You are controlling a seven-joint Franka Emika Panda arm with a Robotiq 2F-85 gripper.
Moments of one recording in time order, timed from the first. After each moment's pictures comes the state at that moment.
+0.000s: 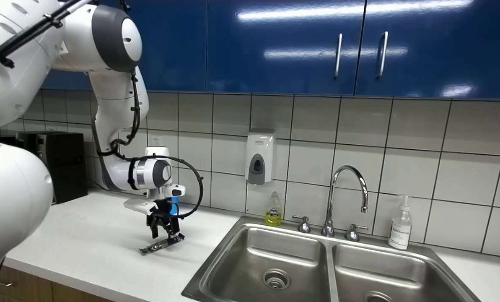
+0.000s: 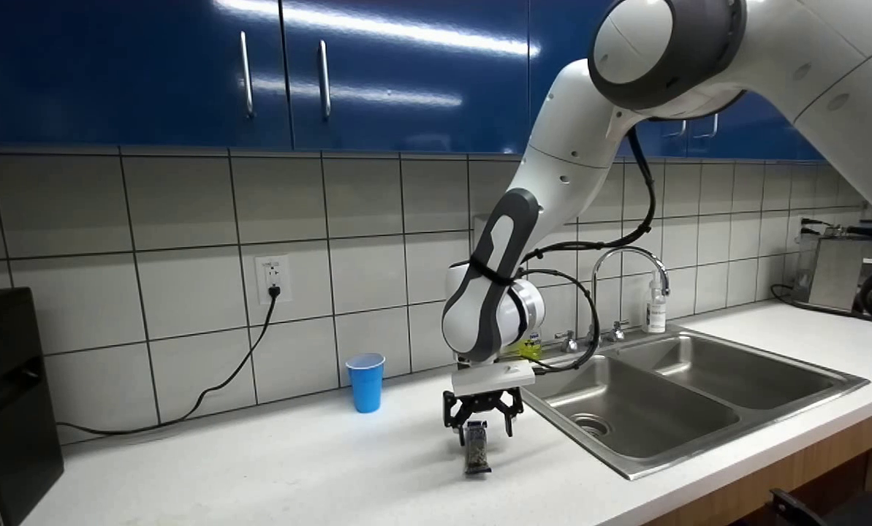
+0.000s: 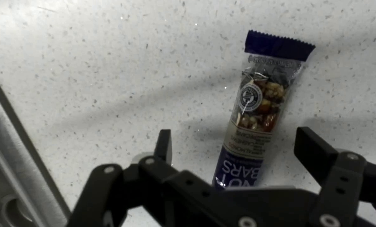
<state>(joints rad) 0.32 0.63 -0.06 -2.06 -0.09 2.66 0.56</state>
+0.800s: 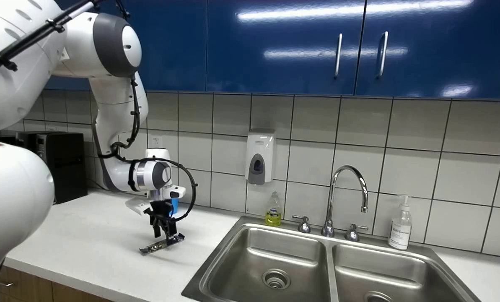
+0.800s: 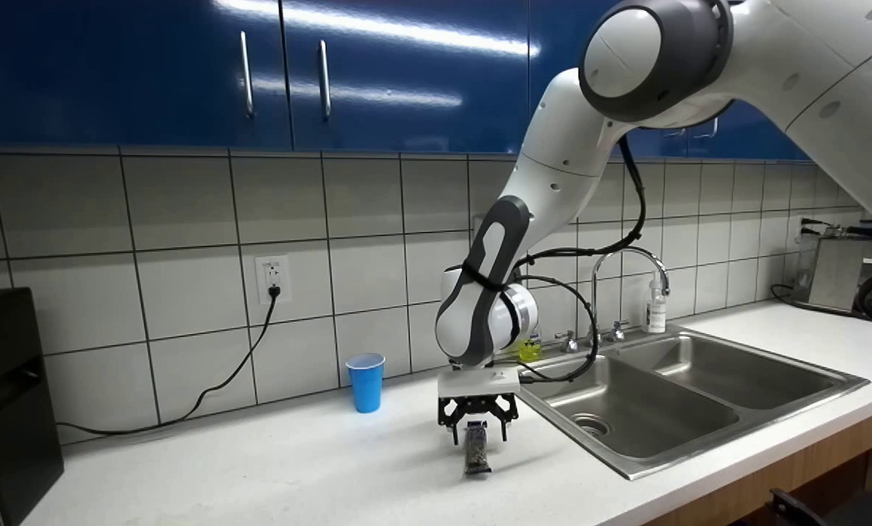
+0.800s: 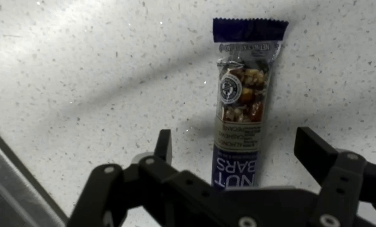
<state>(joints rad) 0.35 0.66 -0.08 -2.02 -0.06 2.66 0.72</state>
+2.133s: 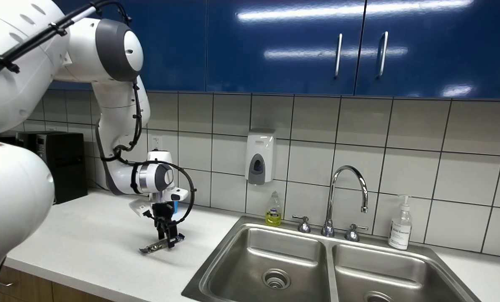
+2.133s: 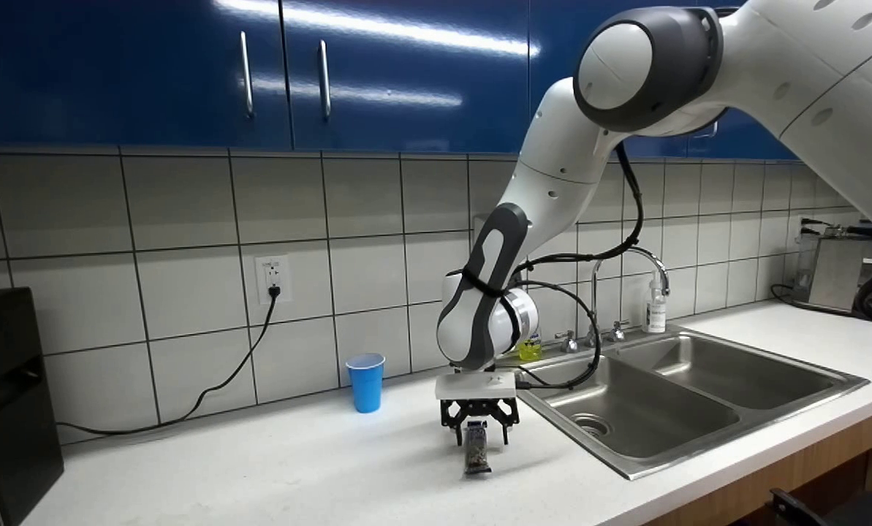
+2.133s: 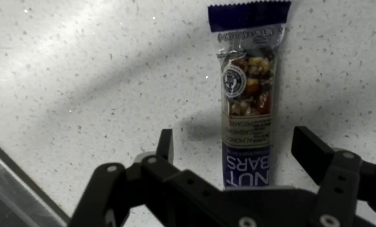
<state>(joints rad) 0.35 0.69 -0.09 -1.99 -0.06 2.66 0.81</state>
